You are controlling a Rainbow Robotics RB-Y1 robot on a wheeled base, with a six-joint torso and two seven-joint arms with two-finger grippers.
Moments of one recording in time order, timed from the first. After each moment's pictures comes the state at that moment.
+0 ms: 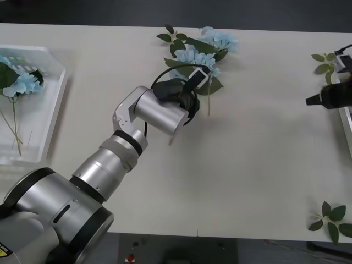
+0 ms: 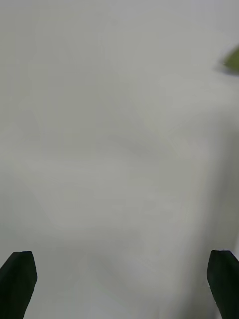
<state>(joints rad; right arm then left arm) -0.71 -0.87 0.19 -0.88 -1.17 1.02 2.05 -0.80 -0.02 -0.33 -0.92 0.07 0.60 -1.82</state>
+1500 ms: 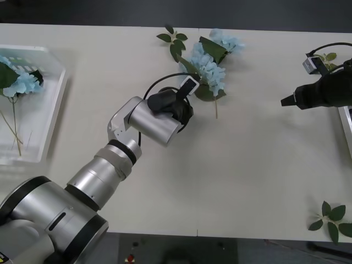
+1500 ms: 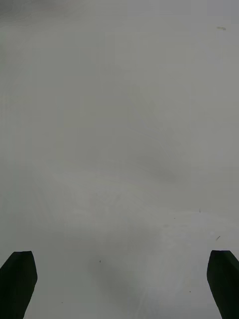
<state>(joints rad) -0.77 -0.83 0.35 -0.88 -1.26 0.99 2.00 -0.74 0.01 -0.35 -0.92 0.03 0.55 -1.74</state>
